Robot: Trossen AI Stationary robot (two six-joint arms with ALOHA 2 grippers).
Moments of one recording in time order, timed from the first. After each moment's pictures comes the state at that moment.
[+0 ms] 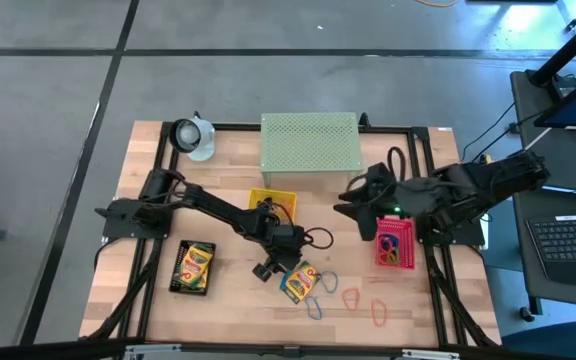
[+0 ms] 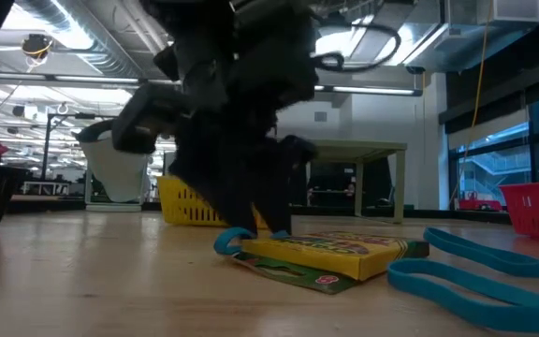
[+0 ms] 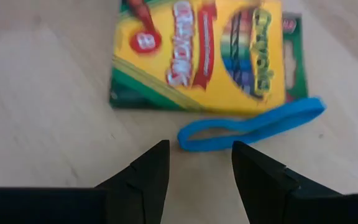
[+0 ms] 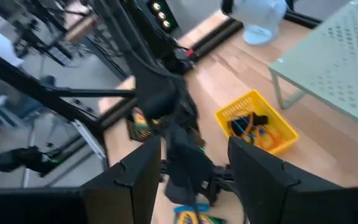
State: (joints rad) left arm -0.22 2.01 1.28 -0.29 0.28 0.43; right arm 0.39 1.24 1.42 -0.73 0.45 0.83
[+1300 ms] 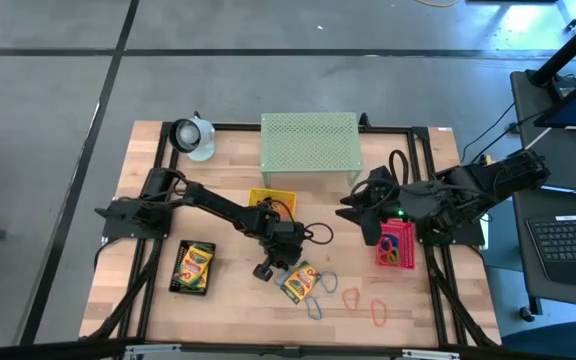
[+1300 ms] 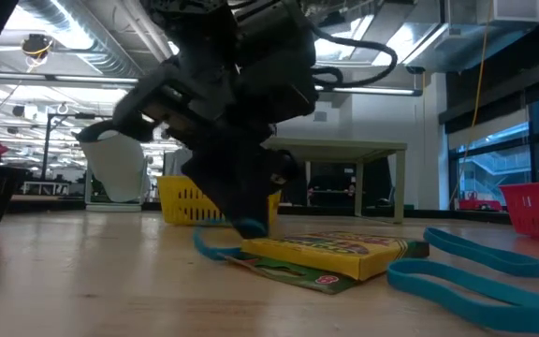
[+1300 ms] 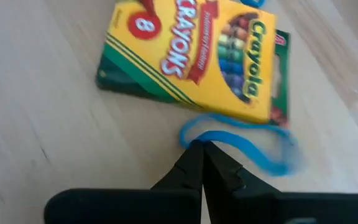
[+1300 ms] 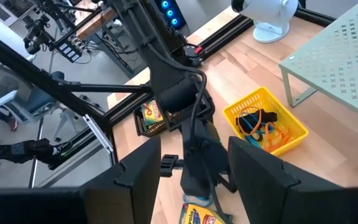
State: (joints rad) left arm -0.20 2.01 1.27 -0.30 0.38 0.27; right arm 0.43 1.23 1.42 -0.72 0.45 0.83
